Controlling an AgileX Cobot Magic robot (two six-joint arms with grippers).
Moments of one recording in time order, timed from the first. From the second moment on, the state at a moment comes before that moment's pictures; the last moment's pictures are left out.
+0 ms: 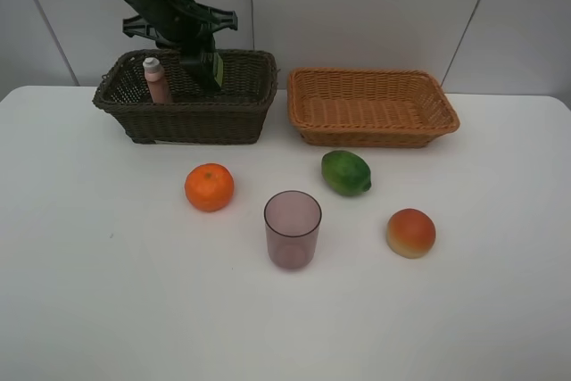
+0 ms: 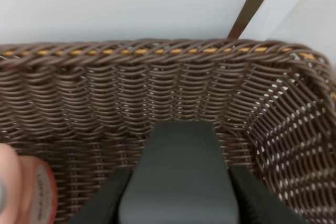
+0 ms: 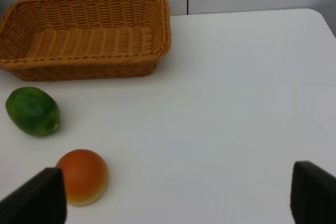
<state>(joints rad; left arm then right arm) -0.34 2.11 -1.62 0.26 0.35 -0.51 -0.02 0.00 -0.52 -0.06 1.06 0.06</state>
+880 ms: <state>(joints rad) -0.34 2.20 -1.62 0.26 0.28 -0.51 -0.02 0.00 -0.52 -0.06 1.06 0.06</state>
